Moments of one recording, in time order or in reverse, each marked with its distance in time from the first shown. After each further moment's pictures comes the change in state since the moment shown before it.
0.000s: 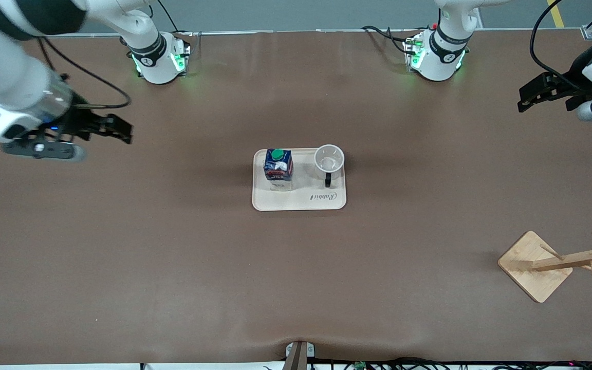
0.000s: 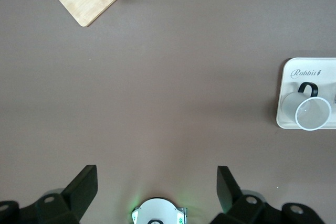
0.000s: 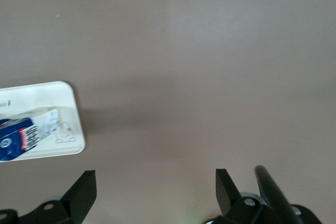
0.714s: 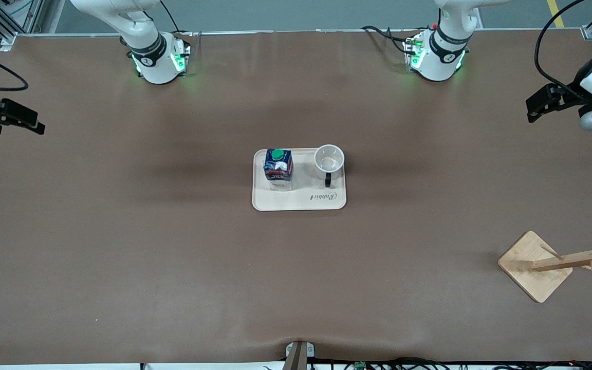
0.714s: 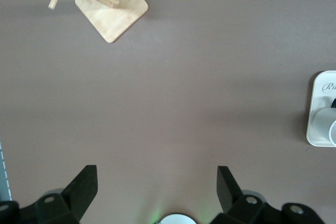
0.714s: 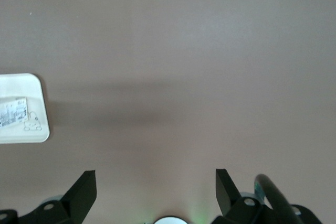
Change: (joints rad) left arm -0.004 0.007 -0.009 -0.026 0.103 0.080 0.022; right arm -0.226 -0.025 0.013 0.061 -0.004 -0.092 -0.301
